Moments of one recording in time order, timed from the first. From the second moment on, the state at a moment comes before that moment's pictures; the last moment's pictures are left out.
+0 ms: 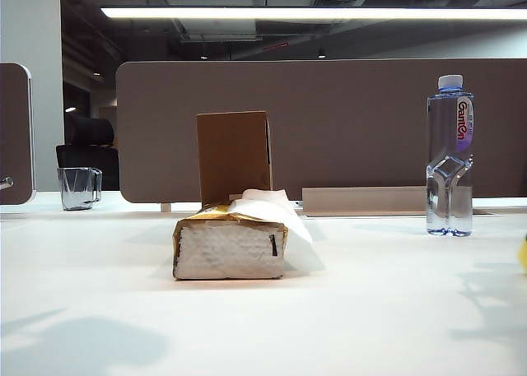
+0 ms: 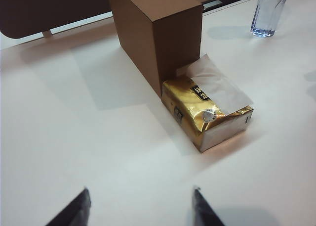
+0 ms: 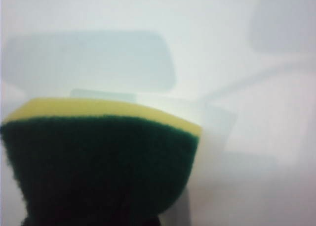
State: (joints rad) left arm -0.50 0.29 0.68 -0.75 -0.03 0.10; right arm -0.03 1.28 0.61 -0.45 -0.16 0.16
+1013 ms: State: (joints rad) left arm -0.50 0.29 0.68 -0.75 -0.03 0.10; right arm -0.03 1.51 0.78 -0.29 -0.17 0.13
